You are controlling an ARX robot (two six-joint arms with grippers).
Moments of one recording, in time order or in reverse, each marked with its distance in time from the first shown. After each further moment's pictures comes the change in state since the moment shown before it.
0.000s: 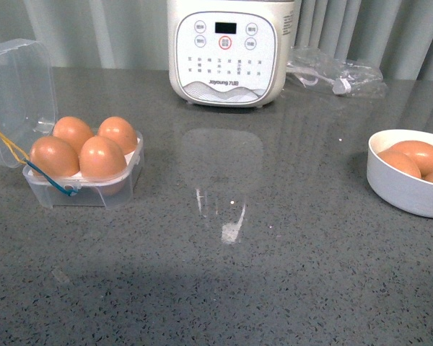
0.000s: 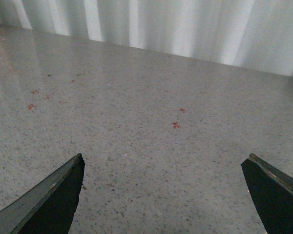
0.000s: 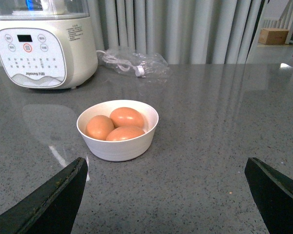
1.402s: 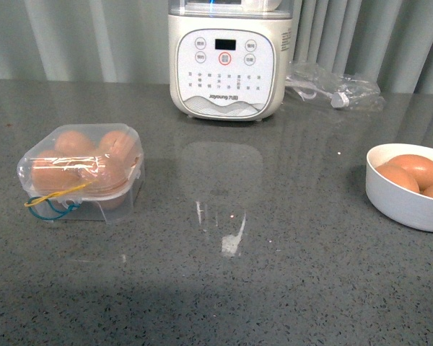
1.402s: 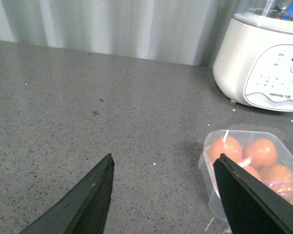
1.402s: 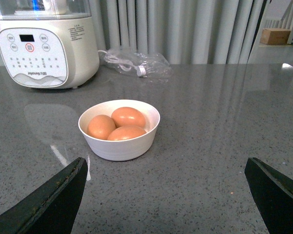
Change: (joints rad) left arm -0.034 -0.318 -0.138 -0.156 0.307 -0.032; right arm 0.000 0.000 0.000 0.000 -0.001 0.000
